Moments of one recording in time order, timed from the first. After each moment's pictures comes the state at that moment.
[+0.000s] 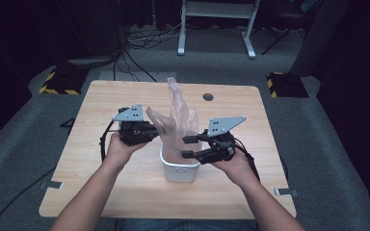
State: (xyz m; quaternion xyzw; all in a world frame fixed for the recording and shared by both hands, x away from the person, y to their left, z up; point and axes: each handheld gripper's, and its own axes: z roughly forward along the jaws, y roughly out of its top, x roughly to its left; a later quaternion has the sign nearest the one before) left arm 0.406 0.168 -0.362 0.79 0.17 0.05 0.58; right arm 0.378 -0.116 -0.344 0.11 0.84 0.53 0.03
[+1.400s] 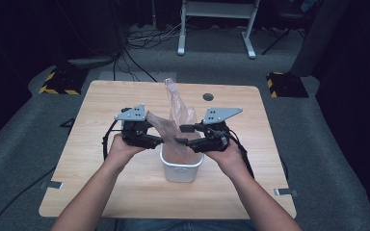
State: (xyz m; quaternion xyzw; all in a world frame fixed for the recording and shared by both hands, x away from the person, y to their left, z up) left arm 0.409 0.161 -0.367 0.79 0.14 0.02 0.59; right arm 0.397 -0.103 -0.338 0.15 0.82 0.55 0.04
